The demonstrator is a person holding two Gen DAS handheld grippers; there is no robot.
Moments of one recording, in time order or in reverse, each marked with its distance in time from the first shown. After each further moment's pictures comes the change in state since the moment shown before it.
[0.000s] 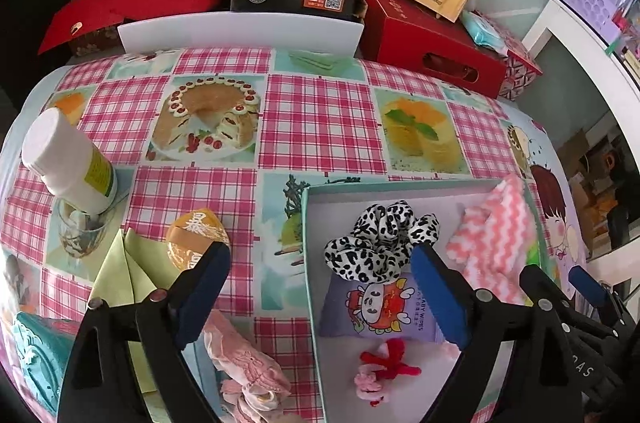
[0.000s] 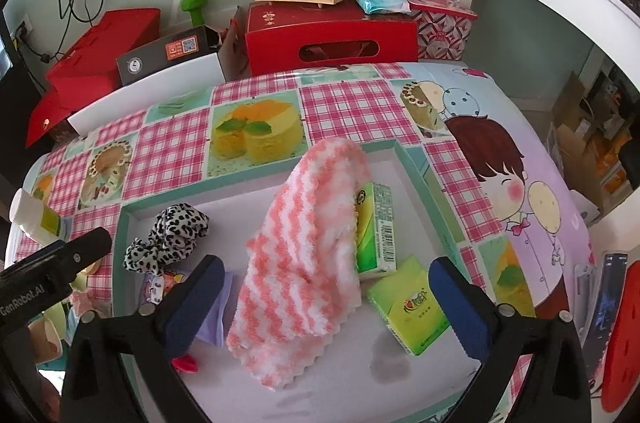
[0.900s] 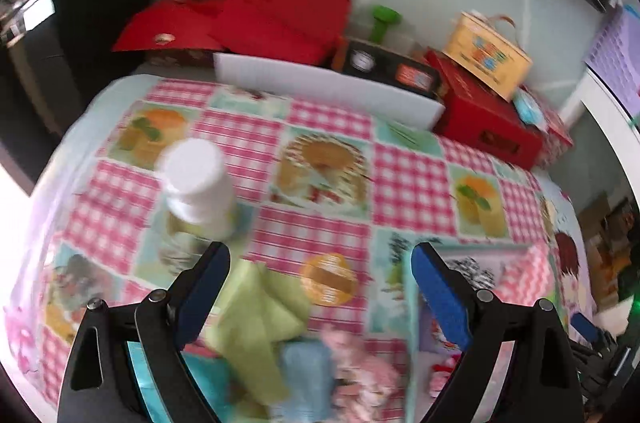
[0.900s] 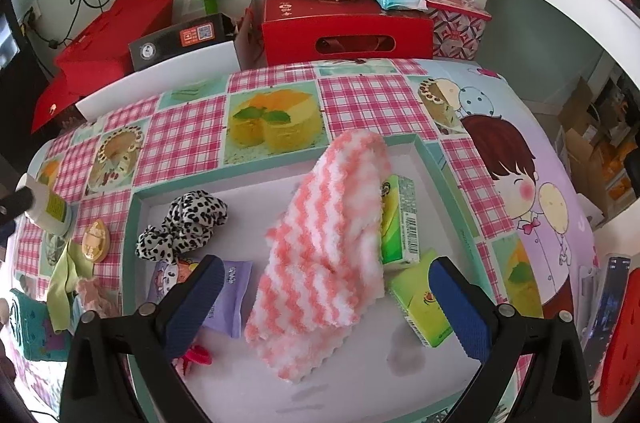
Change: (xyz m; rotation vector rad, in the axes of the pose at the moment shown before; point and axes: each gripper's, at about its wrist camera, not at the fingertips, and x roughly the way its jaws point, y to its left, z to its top) left arm -0.069 0.095 0.010 -0.154 -0.168 0.122; right arm -0.001 0.017 -0.003 -0.046 0.024 0.013
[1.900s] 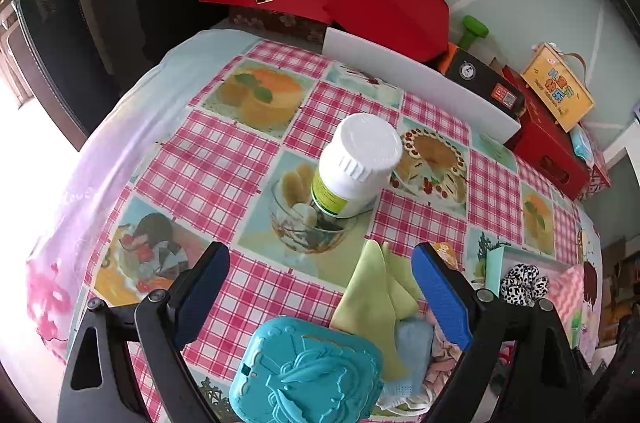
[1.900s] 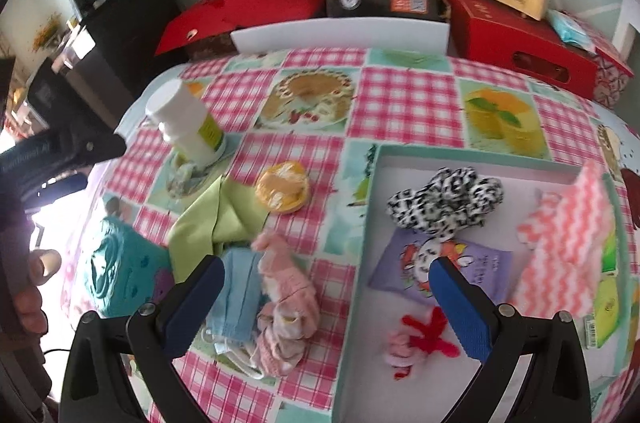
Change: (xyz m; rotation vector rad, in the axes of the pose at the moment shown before) left arm -0.007 0.097 -0.010 -0.162 0.082 0.090; right arm -0.007 0.162 -0.037 -0.279 0.053 0.374
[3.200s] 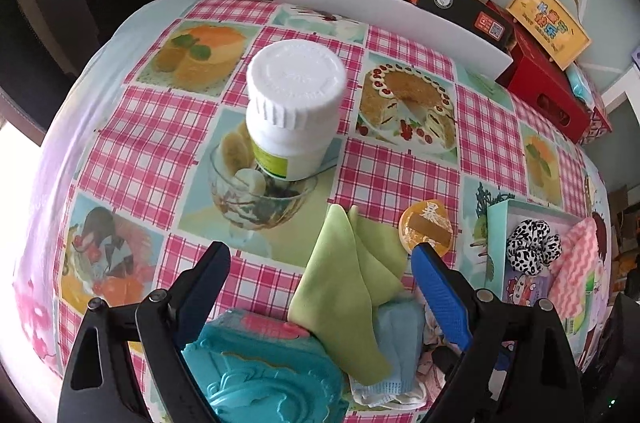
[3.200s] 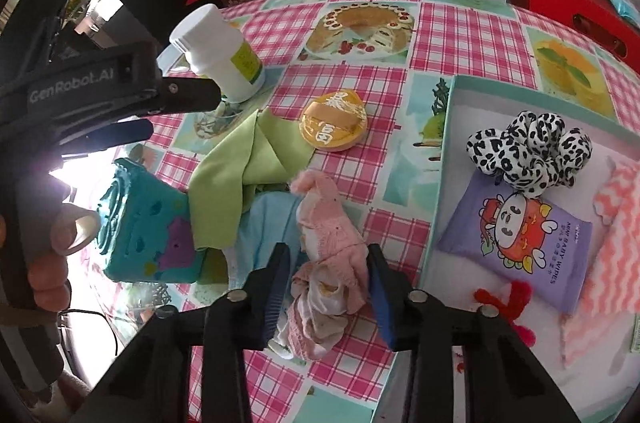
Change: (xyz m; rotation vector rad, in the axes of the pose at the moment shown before) left arm 0.049 -0.041 -0.005 0.127 0.168 -0.012; right arm 0.042 0.005 -0.015 -0.031 0.171 0.135
